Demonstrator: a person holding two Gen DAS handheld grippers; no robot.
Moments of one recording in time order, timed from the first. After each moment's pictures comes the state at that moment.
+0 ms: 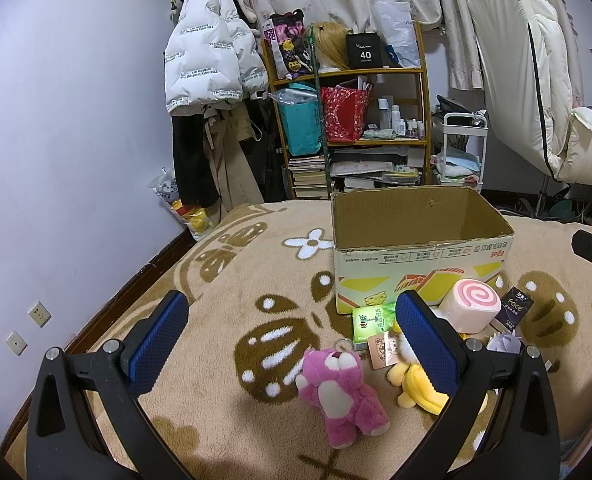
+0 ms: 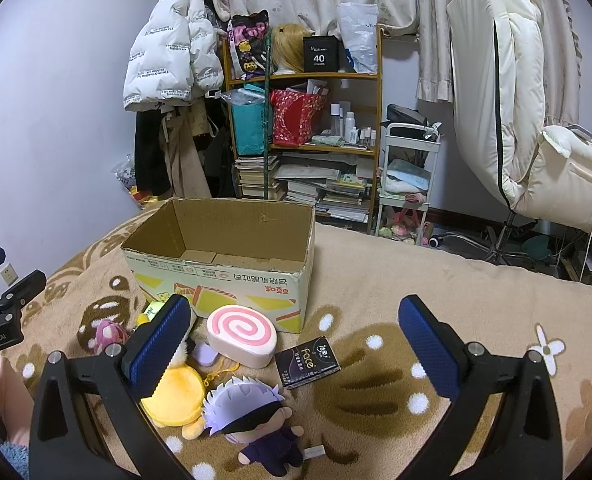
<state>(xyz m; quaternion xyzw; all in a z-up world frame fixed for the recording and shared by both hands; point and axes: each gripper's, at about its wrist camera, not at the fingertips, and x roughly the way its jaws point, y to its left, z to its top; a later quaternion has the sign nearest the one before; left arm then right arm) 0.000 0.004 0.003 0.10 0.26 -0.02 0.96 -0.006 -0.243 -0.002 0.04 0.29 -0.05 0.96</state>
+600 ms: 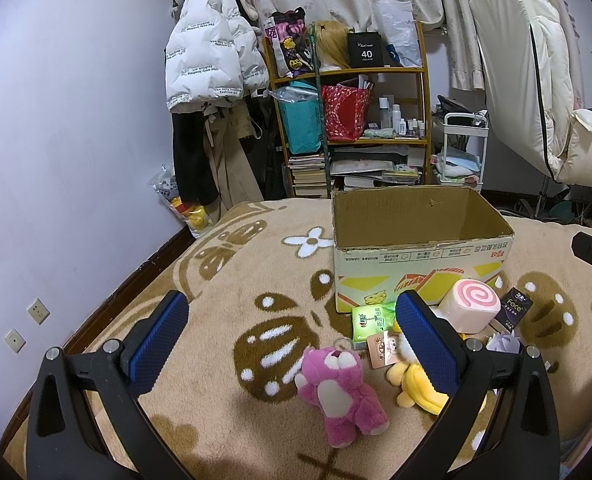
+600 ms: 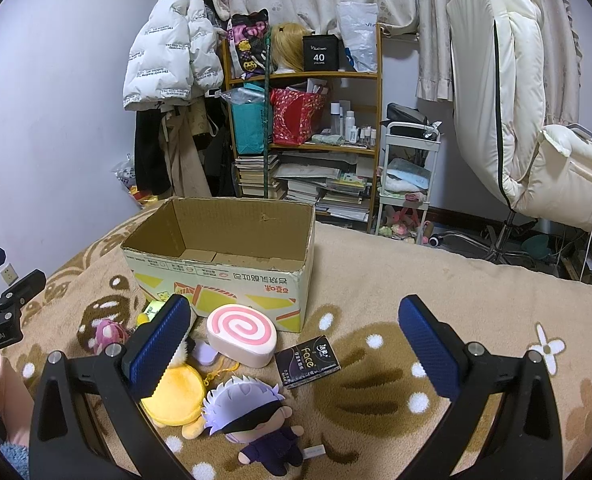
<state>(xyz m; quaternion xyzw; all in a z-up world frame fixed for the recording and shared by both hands) 0.001 0.004 0.002 0.10 0.26 -0.03 0.96 -0.005 -0.242 0.000 0.04 0.29 -0.05 0.96</state>
